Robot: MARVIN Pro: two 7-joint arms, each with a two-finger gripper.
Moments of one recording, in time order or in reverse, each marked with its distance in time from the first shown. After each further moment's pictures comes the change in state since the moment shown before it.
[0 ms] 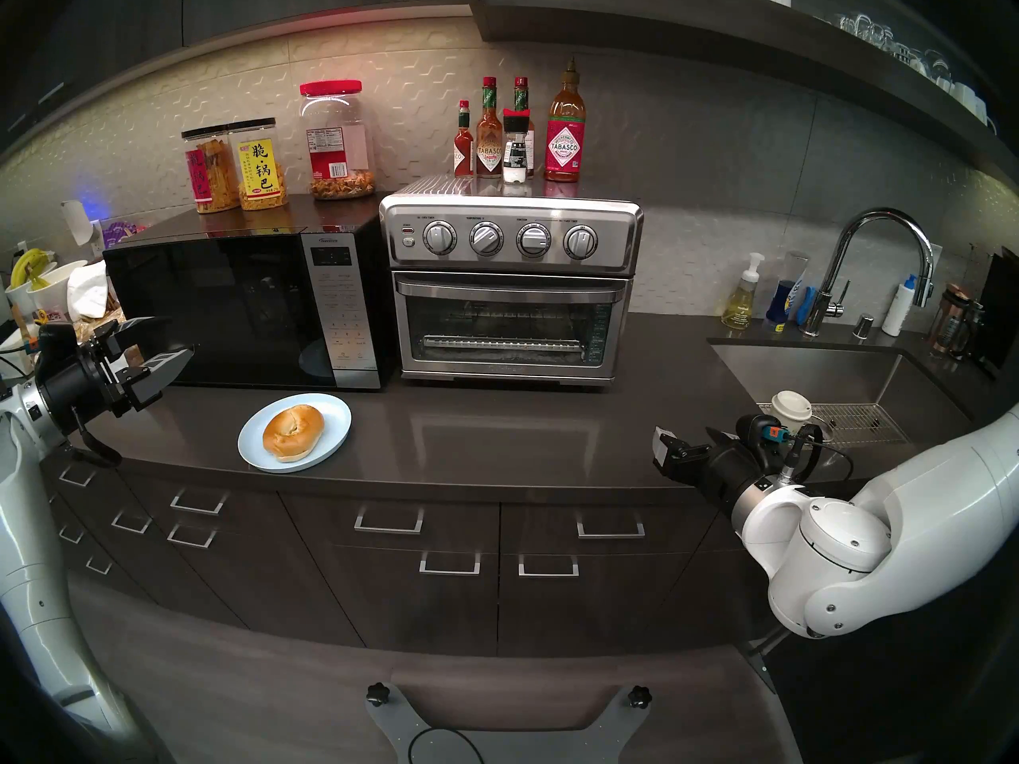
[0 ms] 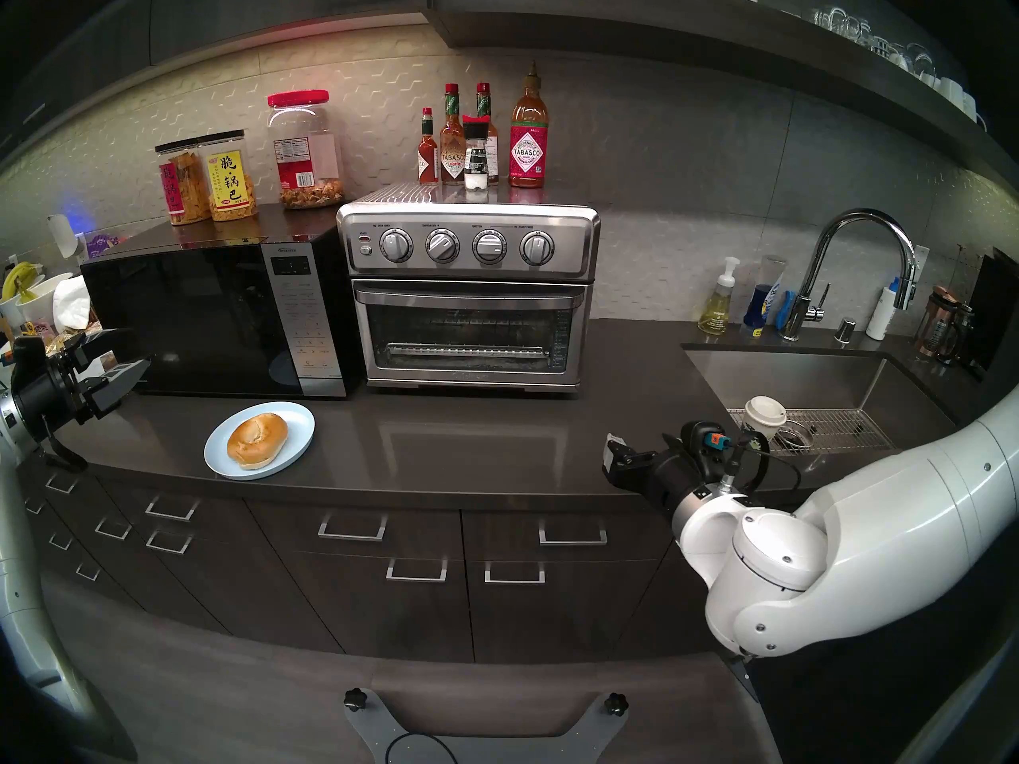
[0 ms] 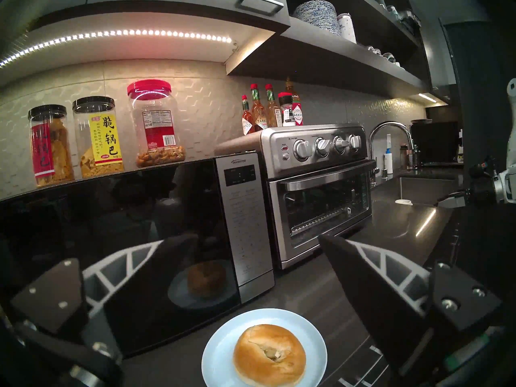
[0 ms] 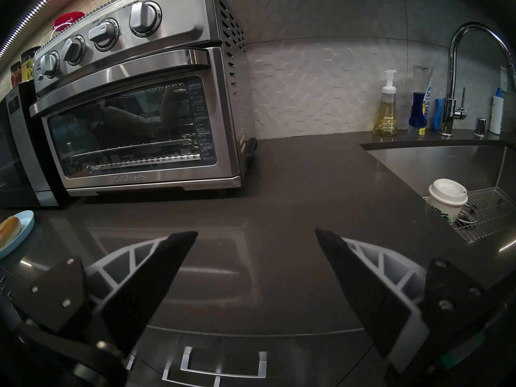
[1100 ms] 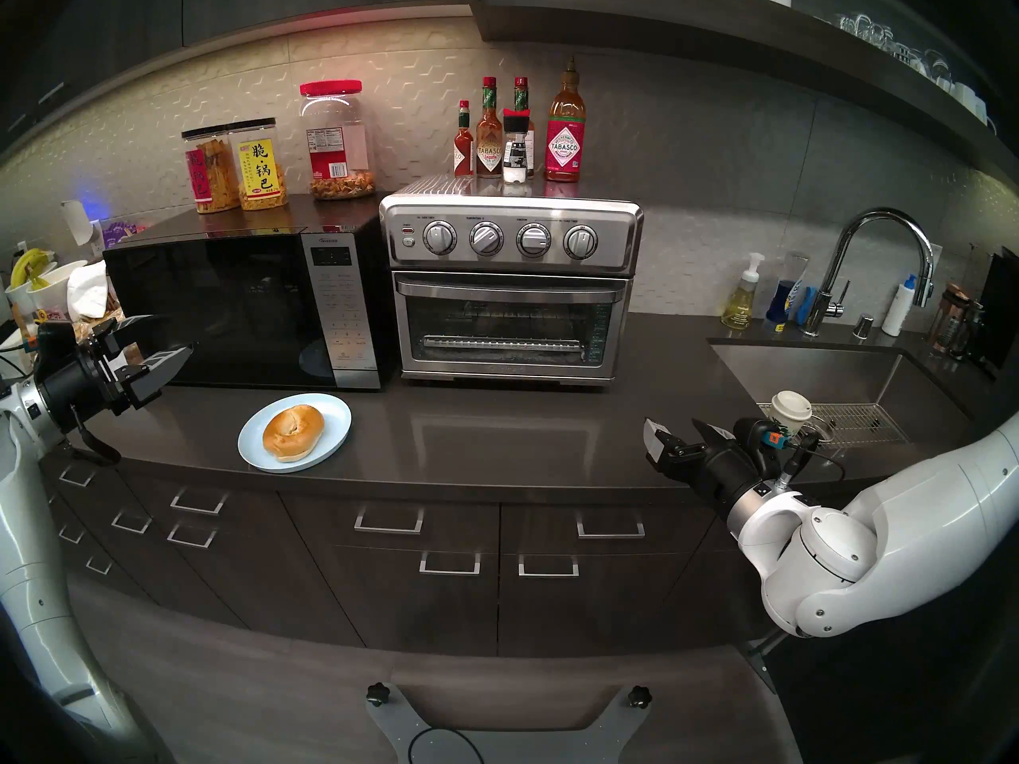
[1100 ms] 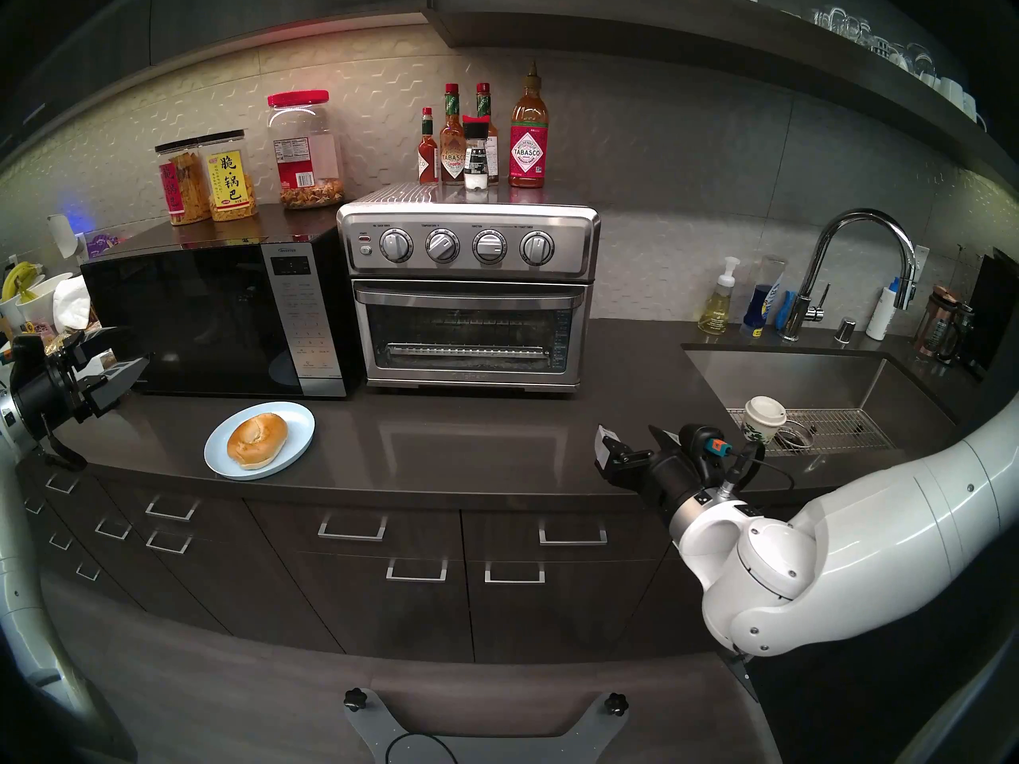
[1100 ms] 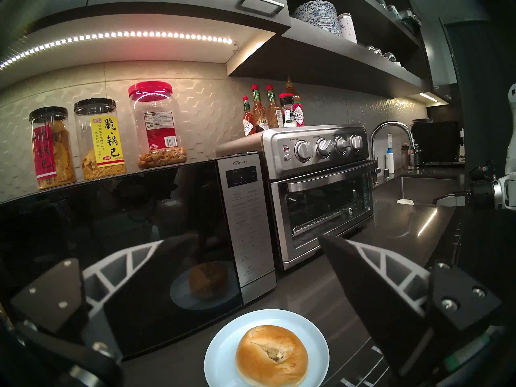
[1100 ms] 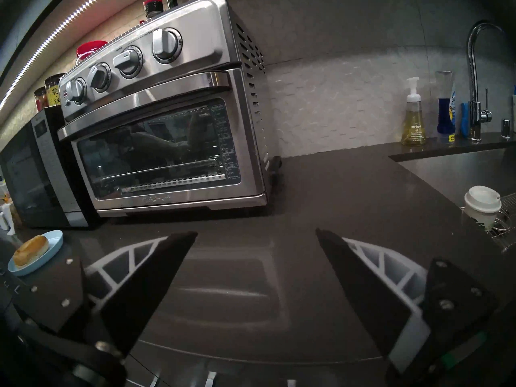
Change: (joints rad) left arm -0.004 0.000 -0.002 -0.001 0.004 0.000 0.000; right arm -0.124 0.025 0.049 0.099 -0.122 -0.139 0.122
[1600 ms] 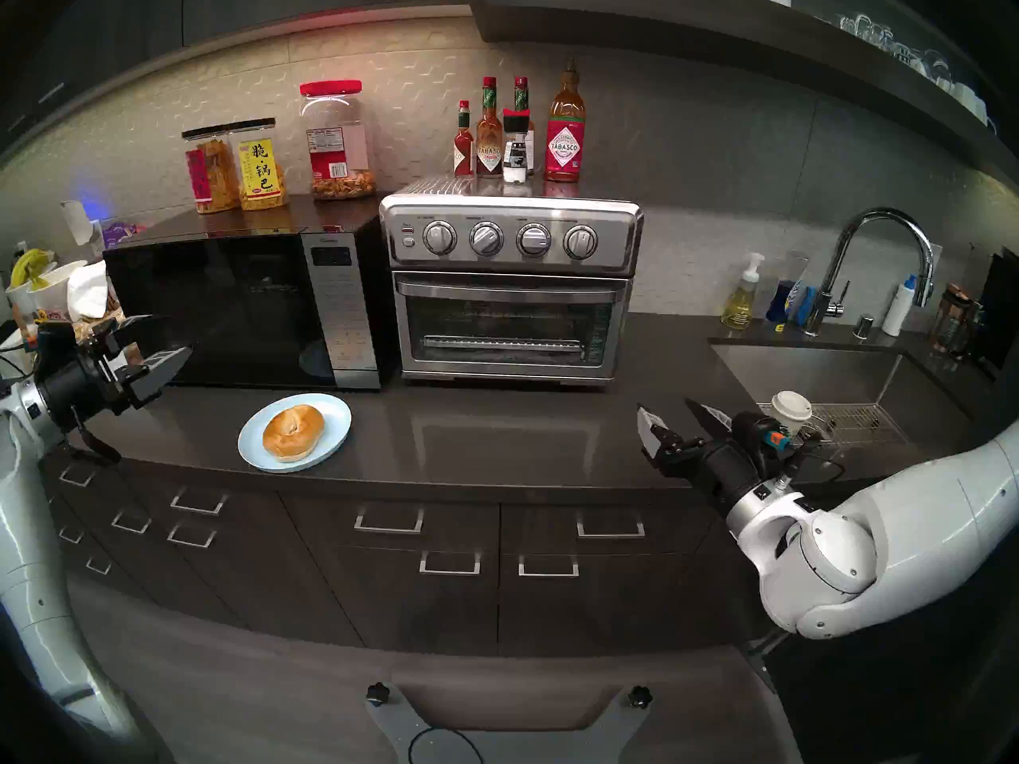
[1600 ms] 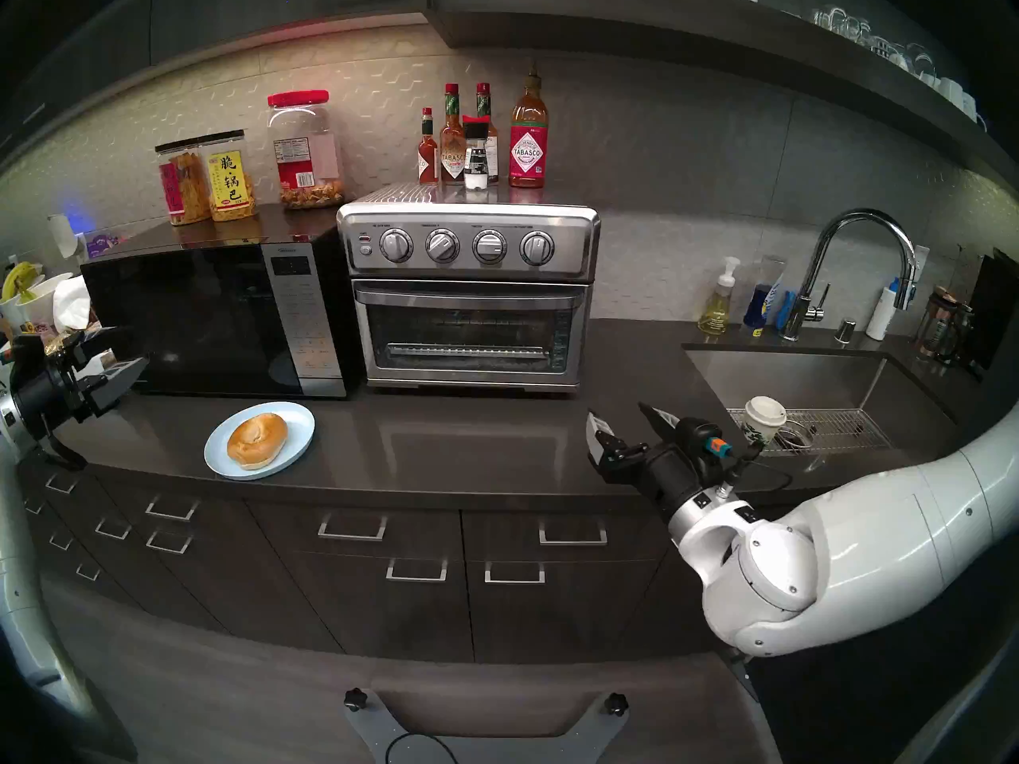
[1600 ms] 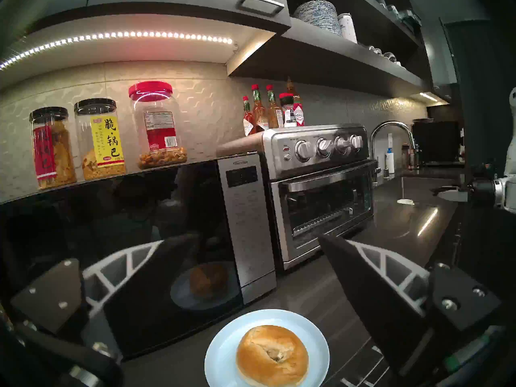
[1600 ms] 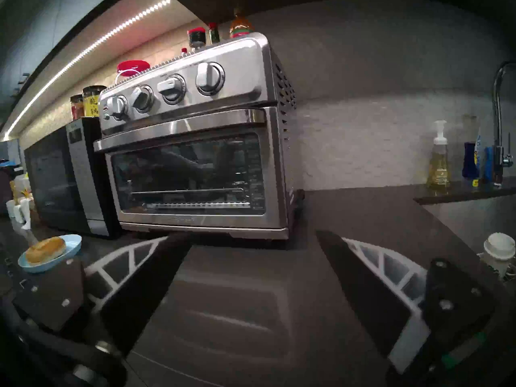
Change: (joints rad) left arm -0.001 0.000 0.000 0.000 0.001 0.000 0.000; right arm -0.046 0.025 0.037 0.045 -0.272 -0.011 -0.055
